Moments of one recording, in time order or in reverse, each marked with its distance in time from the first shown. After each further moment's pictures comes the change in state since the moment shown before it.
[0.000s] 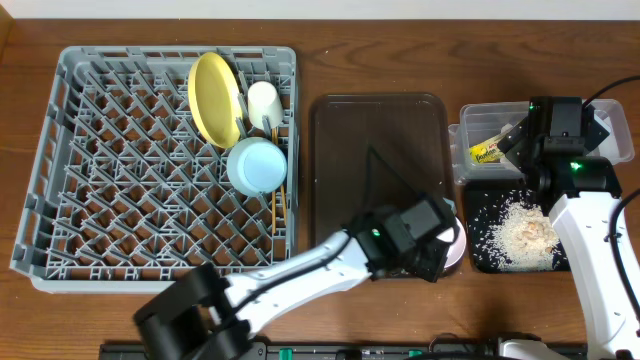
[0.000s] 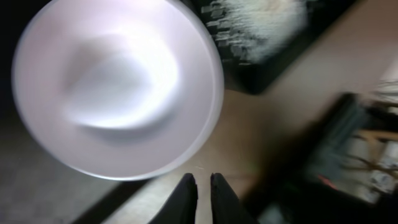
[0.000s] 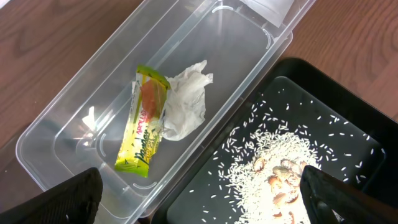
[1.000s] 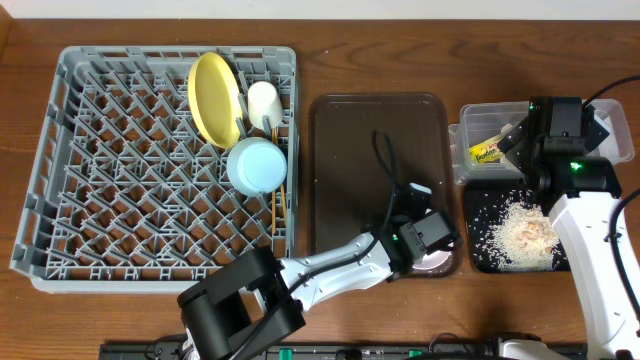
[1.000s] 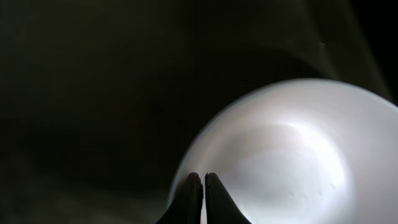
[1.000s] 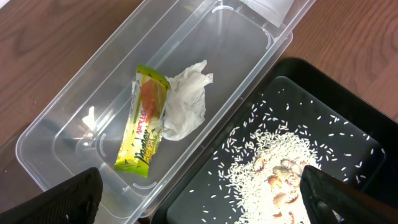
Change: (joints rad) left arm -0.019 0.151 0.000 0.017 -0.547 -0.019; right arm 0.000 0.000 0.000 0.000 0.000 0.000
